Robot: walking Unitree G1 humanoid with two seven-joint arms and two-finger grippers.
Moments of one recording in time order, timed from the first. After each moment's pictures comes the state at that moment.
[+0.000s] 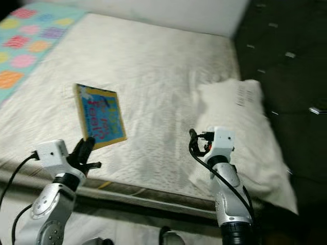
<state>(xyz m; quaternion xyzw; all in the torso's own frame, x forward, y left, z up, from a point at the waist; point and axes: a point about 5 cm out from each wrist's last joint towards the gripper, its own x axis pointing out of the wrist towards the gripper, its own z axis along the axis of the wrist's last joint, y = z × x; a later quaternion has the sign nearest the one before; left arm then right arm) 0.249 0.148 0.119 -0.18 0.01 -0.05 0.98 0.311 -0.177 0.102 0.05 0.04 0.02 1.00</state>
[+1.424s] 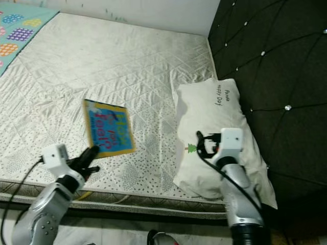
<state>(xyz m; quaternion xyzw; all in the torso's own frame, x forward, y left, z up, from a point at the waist) 0.260 0.162 0.089 -0.26 0.10 -0.09 0.96 0.306 -0.202 0.105 0.02 0.05 0.02 1.00</state>
